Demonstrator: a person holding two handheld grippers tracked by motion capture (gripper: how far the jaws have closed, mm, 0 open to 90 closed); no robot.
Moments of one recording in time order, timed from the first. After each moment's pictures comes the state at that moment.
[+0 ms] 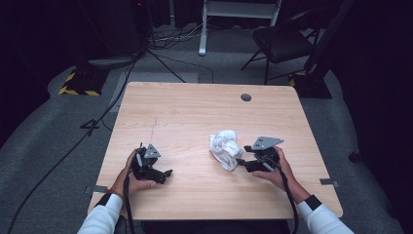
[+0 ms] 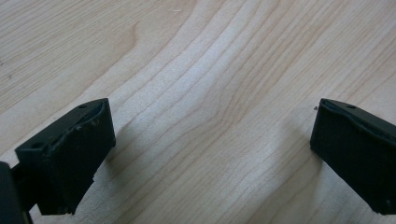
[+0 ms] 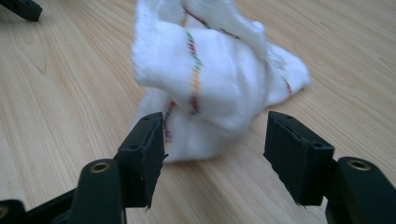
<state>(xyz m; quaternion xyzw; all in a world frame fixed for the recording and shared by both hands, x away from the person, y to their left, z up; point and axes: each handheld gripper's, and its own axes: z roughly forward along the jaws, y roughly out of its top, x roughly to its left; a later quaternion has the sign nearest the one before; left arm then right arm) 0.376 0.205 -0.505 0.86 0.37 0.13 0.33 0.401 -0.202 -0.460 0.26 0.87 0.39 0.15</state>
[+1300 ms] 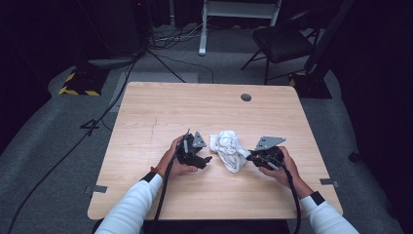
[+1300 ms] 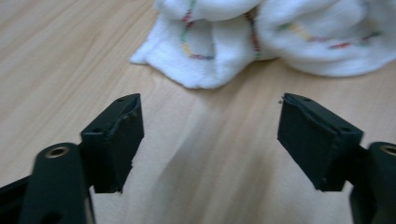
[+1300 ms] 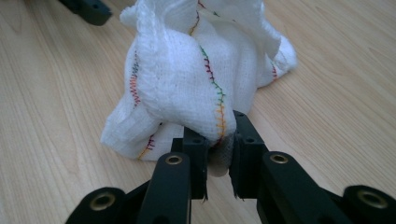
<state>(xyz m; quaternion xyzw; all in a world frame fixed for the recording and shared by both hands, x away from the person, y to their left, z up) 0.426 0.073 -0.481 0.89 0.26 0.16 0.33 0.408 -0.222 -0.462 0.24 0.89 0.36 0.16</state>
